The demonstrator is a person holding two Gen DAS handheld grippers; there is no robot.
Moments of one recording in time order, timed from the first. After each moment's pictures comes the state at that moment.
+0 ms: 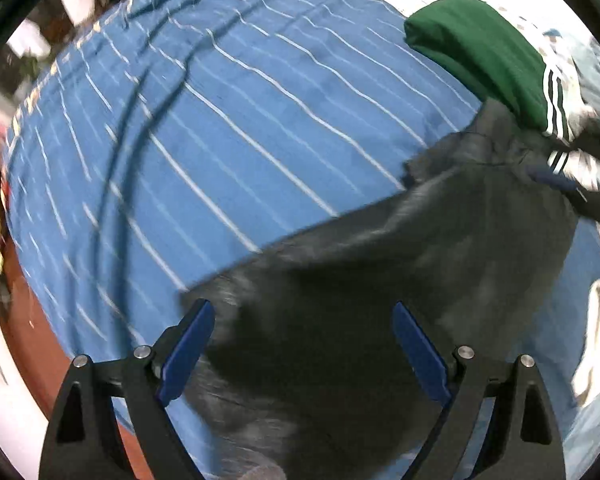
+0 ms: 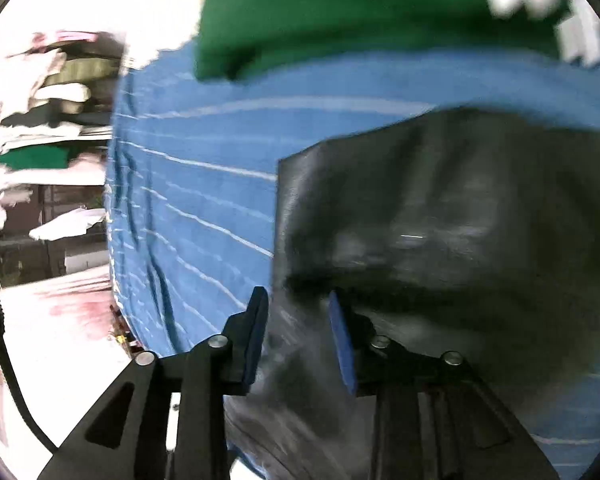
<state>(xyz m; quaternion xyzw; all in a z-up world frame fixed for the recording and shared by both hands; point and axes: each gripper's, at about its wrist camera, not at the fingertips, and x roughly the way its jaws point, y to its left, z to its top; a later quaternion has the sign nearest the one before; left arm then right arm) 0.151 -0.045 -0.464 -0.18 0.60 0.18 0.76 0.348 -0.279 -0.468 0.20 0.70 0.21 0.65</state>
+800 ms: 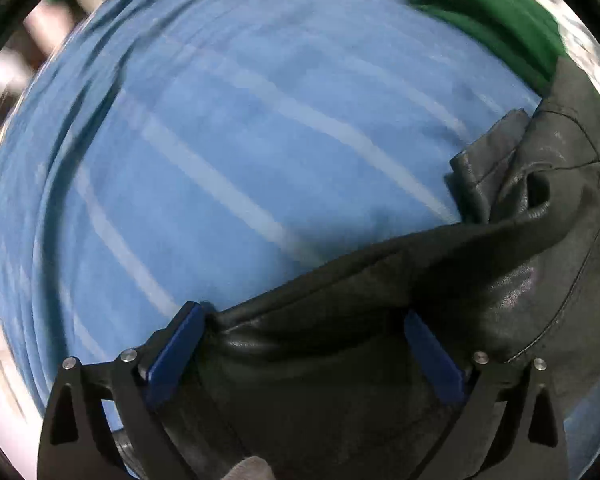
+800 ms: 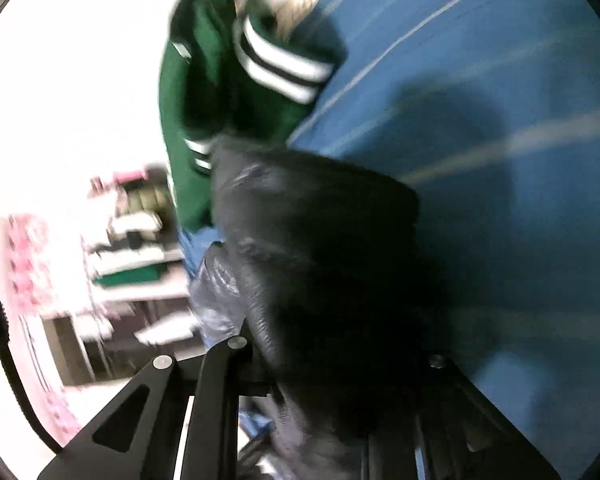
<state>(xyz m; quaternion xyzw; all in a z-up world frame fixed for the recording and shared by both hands) 0.210 -0.041 -0.541 -0.08 0.61 0.14 0.78 0.316 -0.535 -0.524 0.49 0.56 0.19 0.64</state>
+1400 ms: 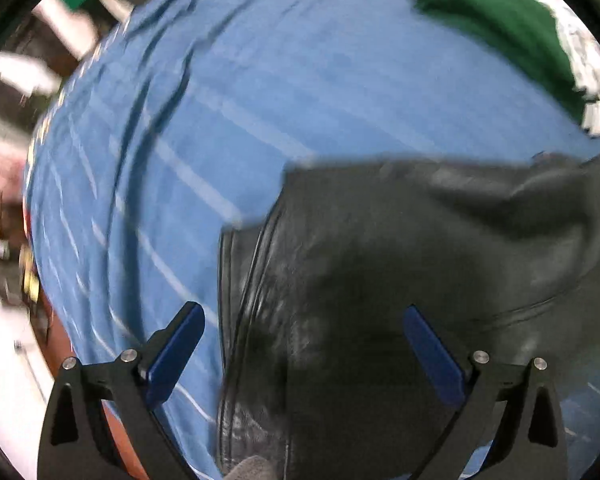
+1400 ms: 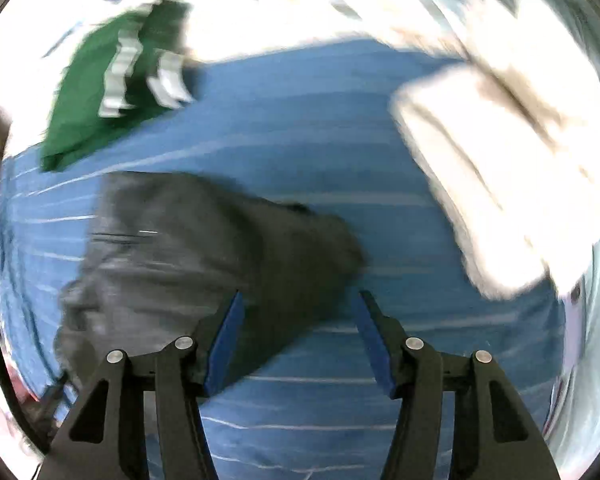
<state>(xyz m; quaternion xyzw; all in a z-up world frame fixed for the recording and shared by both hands) 0.144 -0.044 -0.513 -0.09 0.63 0.22 0.74 0.201 -0.570 -0.364 0.12 0.64 -0.04 0.76</state>
